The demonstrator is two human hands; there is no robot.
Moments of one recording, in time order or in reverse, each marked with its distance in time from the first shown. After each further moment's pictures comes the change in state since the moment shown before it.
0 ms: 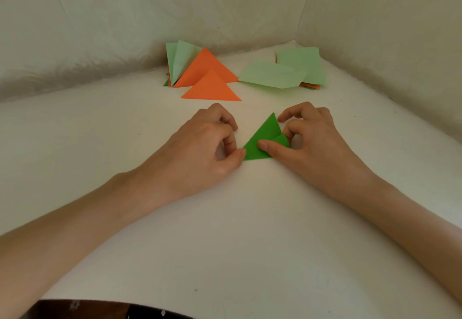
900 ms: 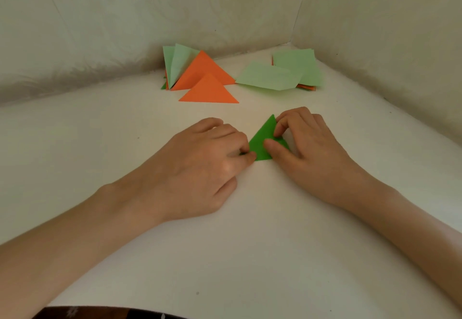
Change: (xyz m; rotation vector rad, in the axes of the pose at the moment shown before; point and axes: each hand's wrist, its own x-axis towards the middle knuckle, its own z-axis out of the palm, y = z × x) left_hand -0.009 0.008 -0.009 0.557 -0.074 0.498; right_hand -0.005 0.004 0.003 -0.085 -0.008 -0.089
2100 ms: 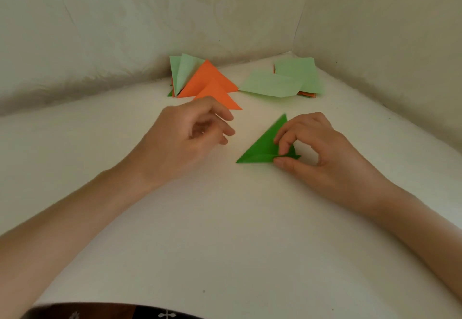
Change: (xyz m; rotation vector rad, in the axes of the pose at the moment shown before) left_hand 0.000 -0.020 -0.008 -0.929 0.293 -0.555; right_hand -0.008 0.007 -0.014 0.208 0.064 -0.317
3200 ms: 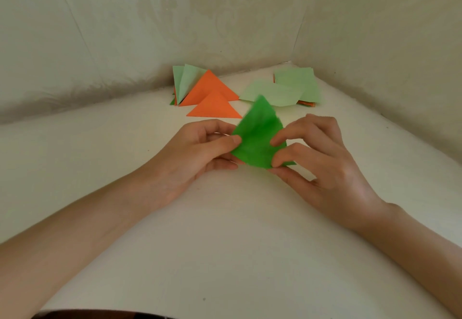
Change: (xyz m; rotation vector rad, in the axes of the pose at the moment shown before) left_hand 0.002 0.011 0.014 -0.654 -0.082 -0.393; right_hand 0.003 -0.007 0.008 -0.246 0.278 -0.339
